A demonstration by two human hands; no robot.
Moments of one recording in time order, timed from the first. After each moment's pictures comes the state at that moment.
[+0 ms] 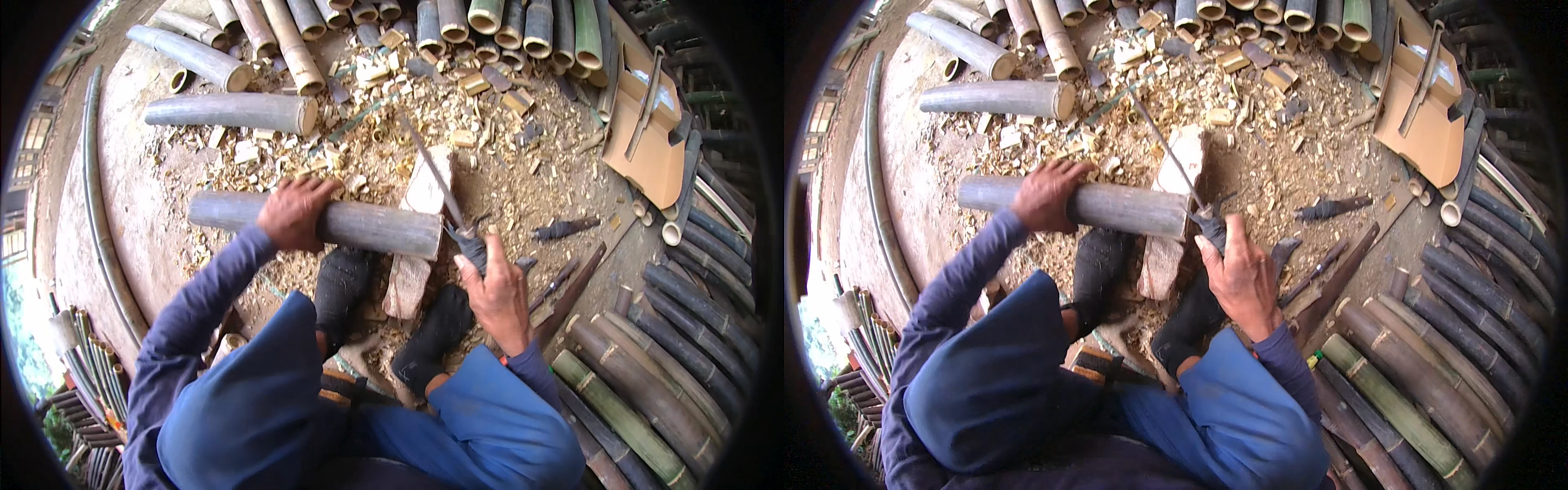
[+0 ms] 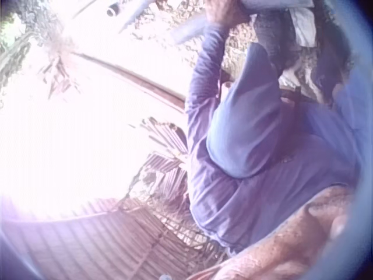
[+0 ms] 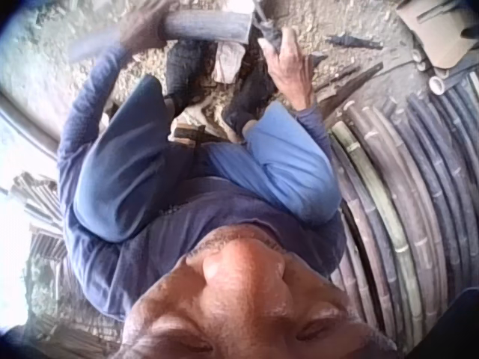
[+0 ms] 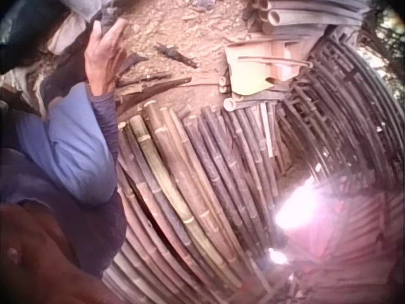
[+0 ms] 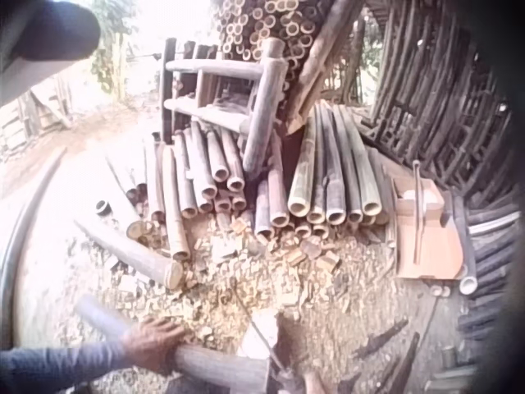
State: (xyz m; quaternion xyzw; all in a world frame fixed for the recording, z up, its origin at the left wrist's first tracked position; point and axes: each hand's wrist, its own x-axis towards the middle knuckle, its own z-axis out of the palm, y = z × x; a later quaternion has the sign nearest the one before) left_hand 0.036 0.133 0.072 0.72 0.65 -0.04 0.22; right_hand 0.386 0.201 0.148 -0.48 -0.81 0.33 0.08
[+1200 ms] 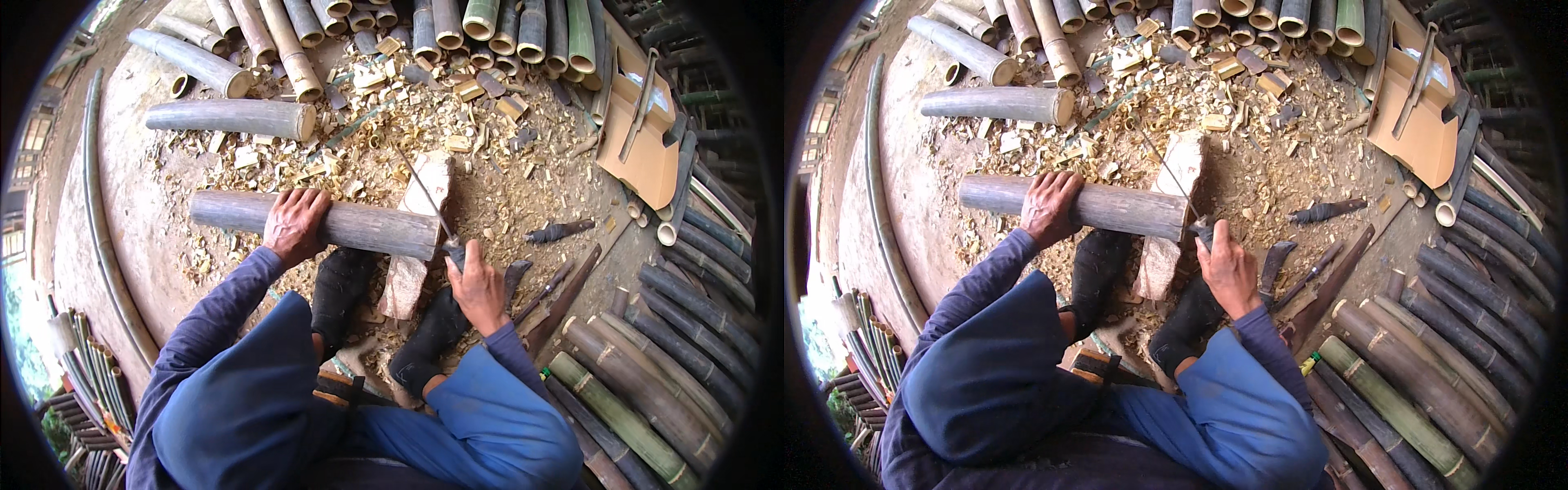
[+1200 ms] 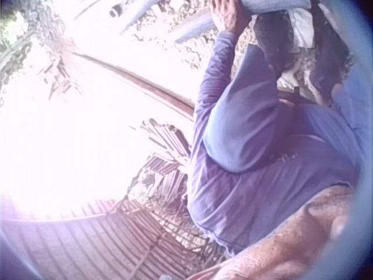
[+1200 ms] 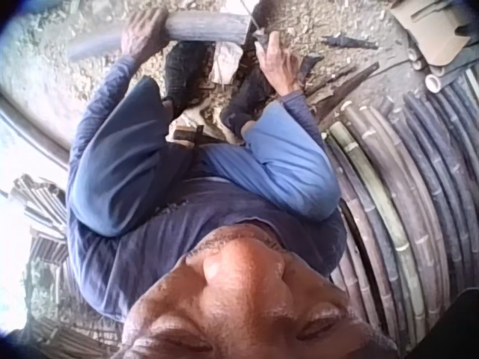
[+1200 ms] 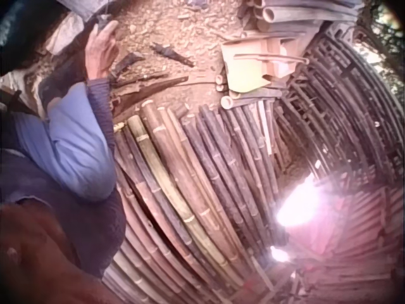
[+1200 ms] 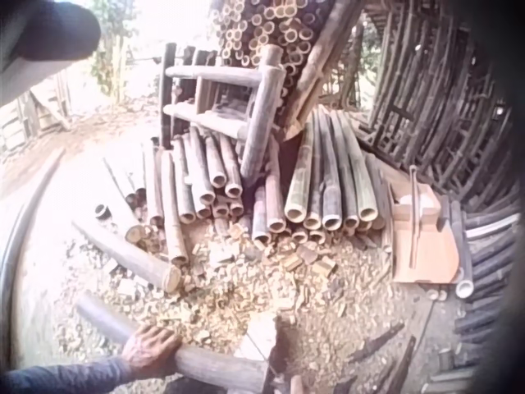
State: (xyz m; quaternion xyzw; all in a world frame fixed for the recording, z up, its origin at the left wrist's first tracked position) left_hand 0.052 0.113 0.042 0.72 0.68 0.12 0.11; right_hand 0.399 0.196 0.093 -0.49 -0.84 0.24 0.02
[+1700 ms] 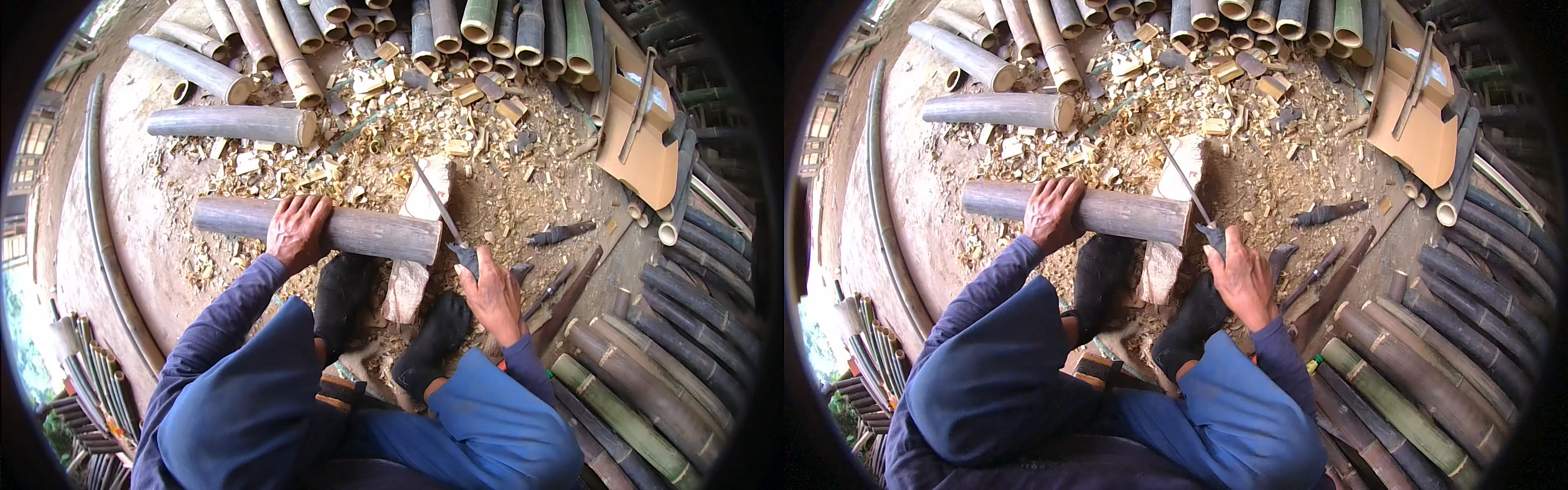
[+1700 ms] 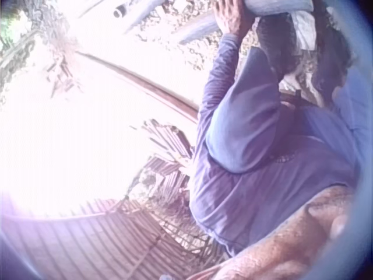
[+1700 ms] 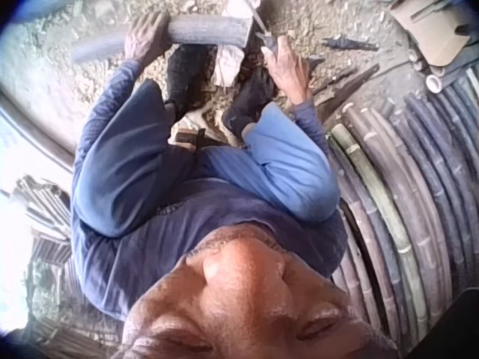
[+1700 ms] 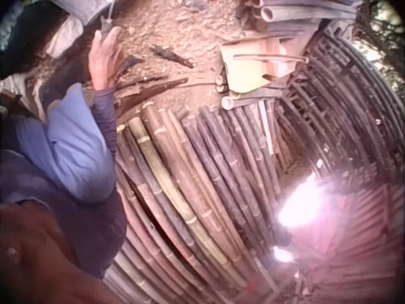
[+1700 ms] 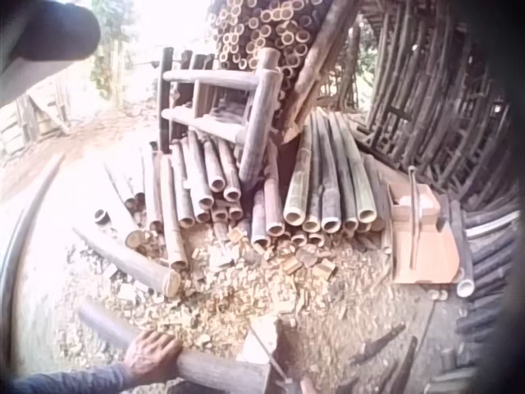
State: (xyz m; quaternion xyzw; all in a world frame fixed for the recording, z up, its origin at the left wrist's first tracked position) left_hand 0.048 0.103 0.035 0.71 0.68 0.14 0.08; right_hand 0.404 0.207 0.114 -0.51 -0.81 0.28 -0.04
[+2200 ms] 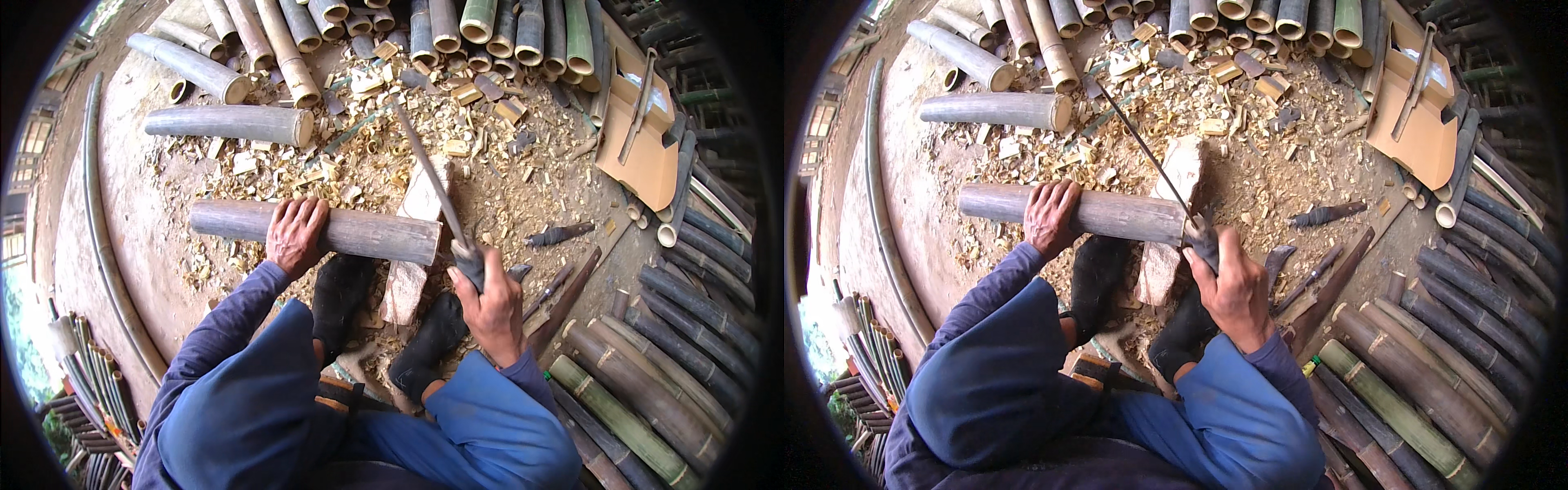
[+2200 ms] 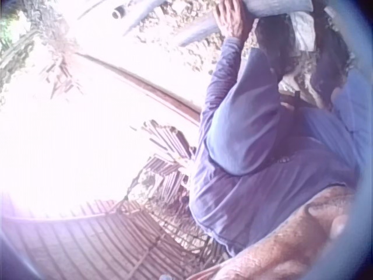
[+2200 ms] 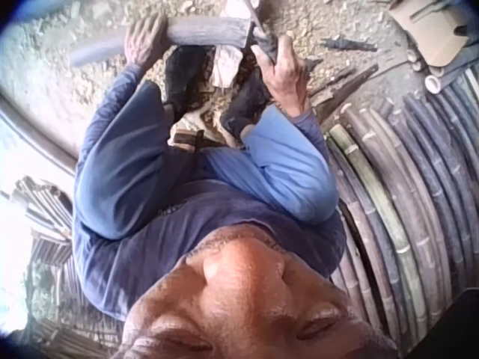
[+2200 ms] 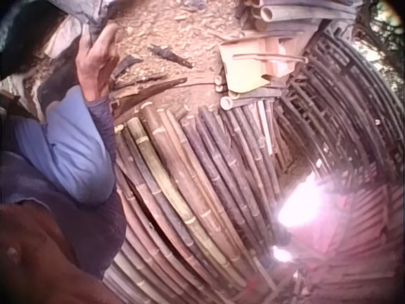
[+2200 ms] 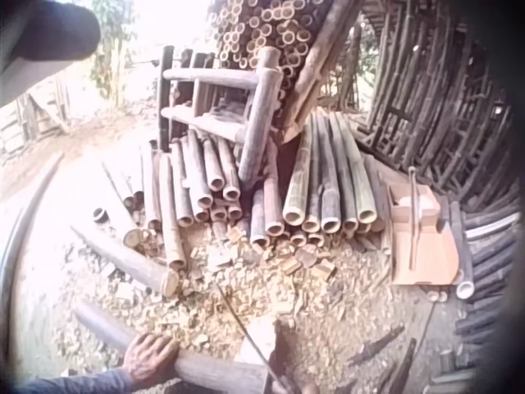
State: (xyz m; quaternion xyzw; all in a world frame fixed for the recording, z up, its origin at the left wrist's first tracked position) left_hand 0.049 0.083 0.027 0.71 0.70 0.10 0.02; right_hand 0.380 0.195 0.148 -0.43 -0.83 0.31 0.17
